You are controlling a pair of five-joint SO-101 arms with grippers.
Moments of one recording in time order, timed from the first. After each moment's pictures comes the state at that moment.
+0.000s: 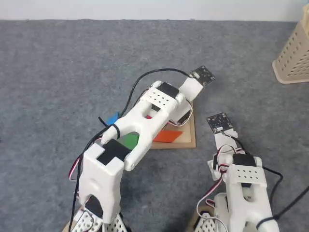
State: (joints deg) left arm 27.4 27.2 -1.7 64.4 -10.7; right arm 1.2 -47.7 79.0 54.9 22.6
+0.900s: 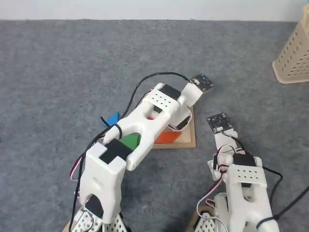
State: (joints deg) left arm 28.2 28.7 -1.2 69.3 -10.2; right arm 1.2 -47.7 79.0 54.9 22.6
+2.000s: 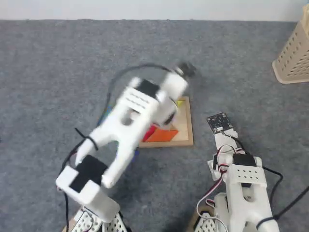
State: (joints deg) left arm 25.8 8.3 11.6 72.7 -10.3; right arm 1.2 -47.7 79.0 54.9 22.6
